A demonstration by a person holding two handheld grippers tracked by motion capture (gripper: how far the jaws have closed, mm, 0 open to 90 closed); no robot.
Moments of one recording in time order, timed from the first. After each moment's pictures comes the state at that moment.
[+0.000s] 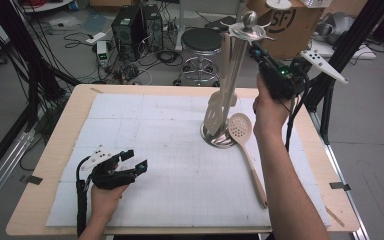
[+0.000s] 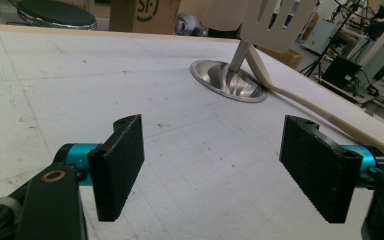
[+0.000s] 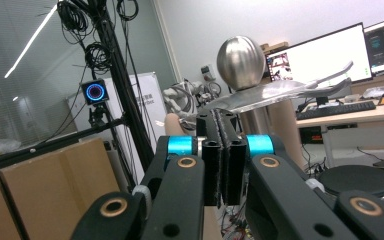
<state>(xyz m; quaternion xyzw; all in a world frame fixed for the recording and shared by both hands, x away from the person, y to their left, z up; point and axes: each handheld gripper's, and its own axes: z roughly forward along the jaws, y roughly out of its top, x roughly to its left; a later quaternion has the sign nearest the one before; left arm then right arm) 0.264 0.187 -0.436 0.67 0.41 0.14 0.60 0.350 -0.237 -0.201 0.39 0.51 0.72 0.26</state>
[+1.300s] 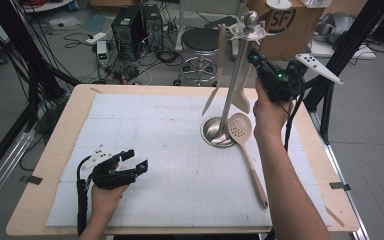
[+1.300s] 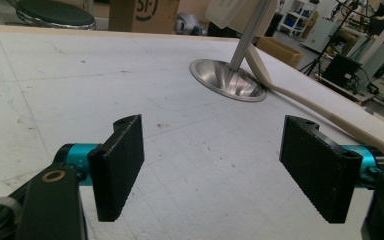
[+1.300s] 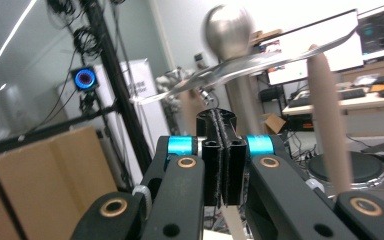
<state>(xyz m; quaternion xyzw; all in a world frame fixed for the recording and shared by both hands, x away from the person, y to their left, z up) 0.265 0.186 -0.436 0.67 0.41 0.14 0.60 0.353 -0.240 -0.210 0.41 0.52 0.70 0.26</state>
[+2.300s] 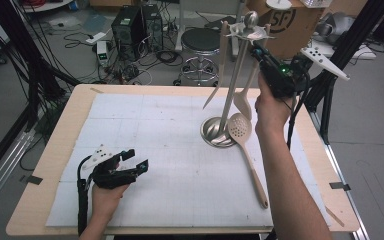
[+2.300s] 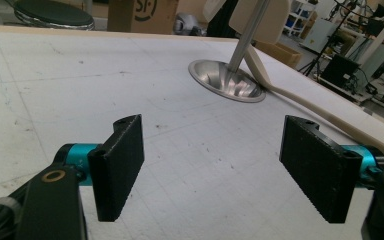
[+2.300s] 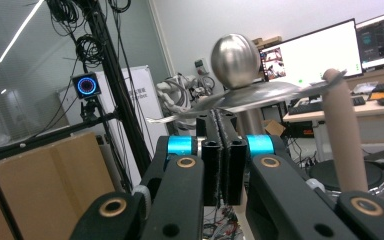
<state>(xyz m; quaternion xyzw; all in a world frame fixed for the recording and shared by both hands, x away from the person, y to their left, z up) 0.265 0.185 -0.435 0.67 0.41 0.14 0.60 0.351 -0.240 -0.197 0.40 0.52 0.71 0.27</state>
